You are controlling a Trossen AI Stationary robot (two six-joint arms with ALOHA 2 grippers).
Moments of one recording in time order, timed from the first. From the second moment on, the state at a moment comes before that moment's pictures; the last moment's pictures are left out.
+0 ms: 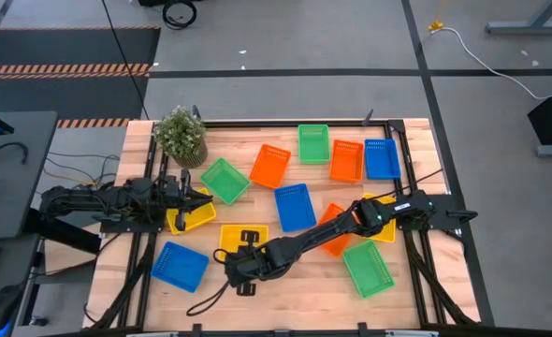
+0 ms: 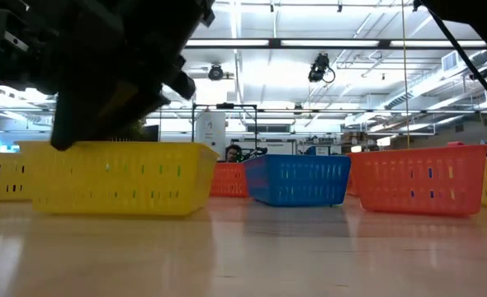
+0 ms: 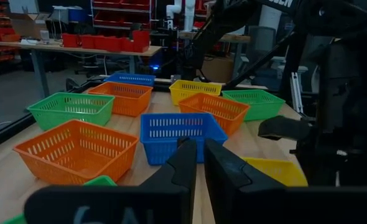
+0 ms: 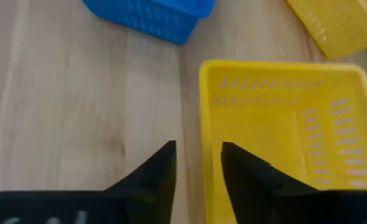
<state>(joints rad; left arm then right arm) -0.02 0.08 0.01 0.05 -0.06 -0.07 0.37 2.56 2.34 -0.78 0.34 0.30</state>
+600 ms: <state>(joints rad) -0.02 0.08 0.01 0.05 -0.06 -0.07 0.44 2.21 2.00 -1.17 0.75 0.45</state>
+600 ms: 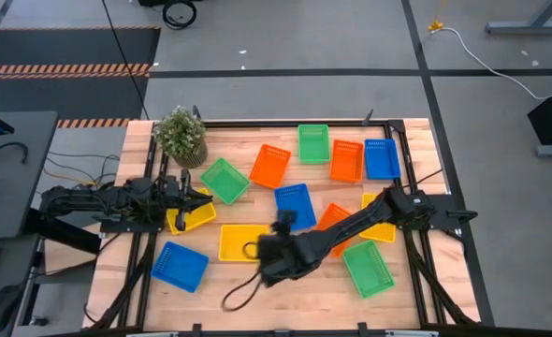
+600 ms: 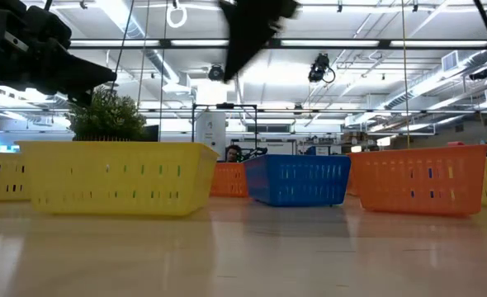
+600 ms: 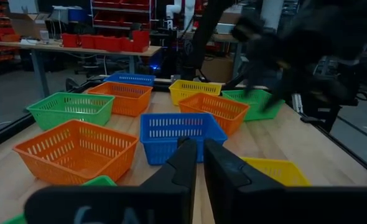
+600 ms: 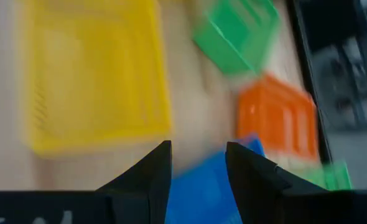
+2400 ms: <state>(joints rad) -0.02 0.08 0.01 0.05 -0.06 -0.07 0.23 2.01 1.42 -0.74 0.46 0.58</state>
